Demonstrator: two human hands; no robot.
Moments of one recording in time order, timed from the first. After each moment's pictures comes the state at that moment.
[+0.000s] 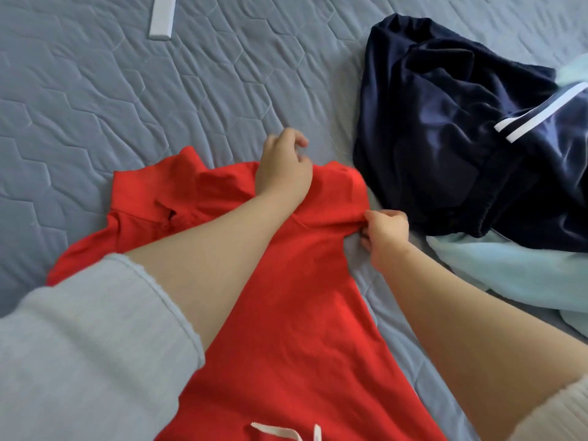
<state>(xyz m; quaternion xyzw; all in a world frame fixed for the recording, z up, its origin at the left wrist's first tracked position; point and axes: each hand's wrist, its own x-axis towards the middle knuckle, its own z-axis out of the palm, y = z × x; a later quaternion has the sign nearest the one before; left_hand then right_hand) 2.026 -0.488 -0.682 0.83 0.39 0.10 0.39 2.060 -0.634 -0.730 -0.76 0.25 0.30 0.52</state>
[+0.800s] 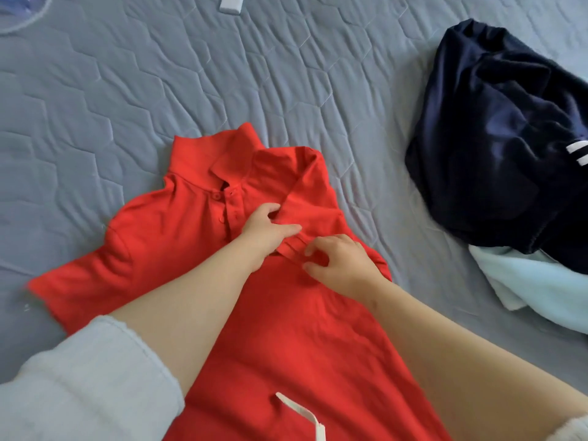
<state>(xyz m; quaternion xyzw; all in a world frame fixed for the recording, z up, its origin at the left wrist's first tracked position) 1.888 -0.462 -0.719 0.58 0.56 -0.07 0.58 1.965 -0.599 -0.714 -0.81 -0.43 0.37 0.18</state>
